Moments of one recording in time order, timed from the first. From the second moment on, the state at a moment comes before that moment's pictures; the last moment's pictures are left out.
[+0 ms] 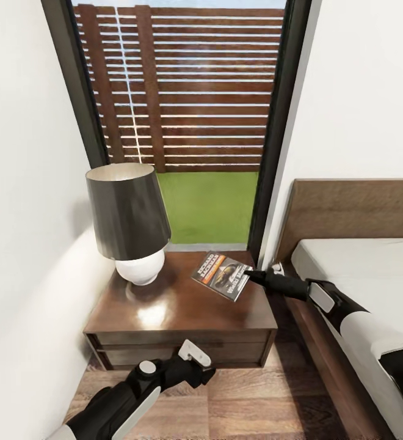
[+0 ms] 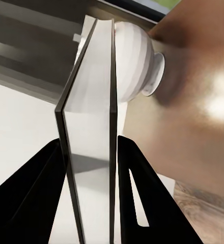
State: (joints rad) left arm -0.49 0.09 -0.79 -1.00 0.39 0.32 -0.17; right arm -1.03 -0.23 0.32 -0.29 -0.86 0.75 0.98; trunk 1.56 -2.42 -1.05
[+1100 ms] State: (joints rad) left arm -0.48 0.15 -0.79 -1.11 0.39 0.31 -0.19; right arm -1.03 -0.23 0.32 -0.24 -0.86 0.90 0.97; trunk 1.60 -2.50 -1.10
